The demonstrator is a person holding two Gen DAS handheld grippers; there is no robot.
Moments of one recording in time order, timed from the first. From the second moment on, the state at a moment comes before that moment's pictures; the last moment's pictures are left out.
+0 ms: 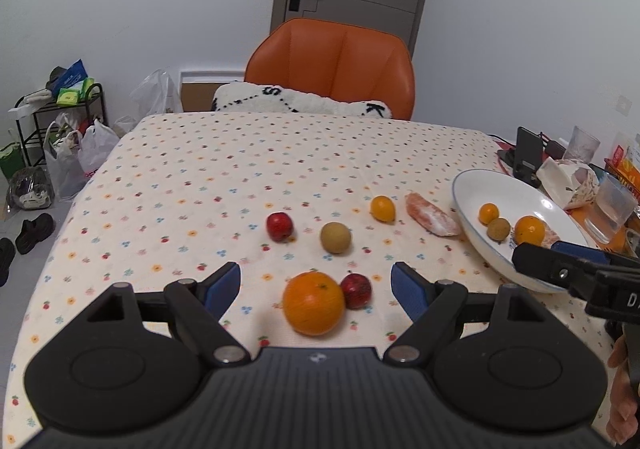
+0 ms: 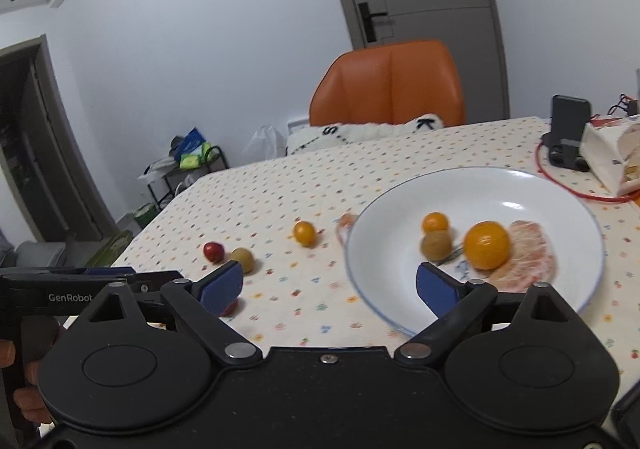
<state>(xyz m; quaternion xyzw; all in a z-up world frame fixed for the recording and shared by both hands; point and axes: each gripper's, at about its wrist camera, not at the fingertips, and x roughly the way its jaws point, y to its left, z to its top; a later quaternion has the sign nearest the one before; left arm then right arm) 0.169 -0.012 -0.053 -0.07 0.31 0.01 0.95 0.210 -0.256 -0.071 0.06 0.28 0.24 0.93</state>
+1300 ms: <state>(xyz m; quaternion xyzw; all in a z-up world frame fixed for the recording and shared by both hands) 0.173 0.042 -0.079 -0.14 0.33 0.02 0.93 0.226 -0.158 -0.096 0.02 0.34 0.32 0.88</state>
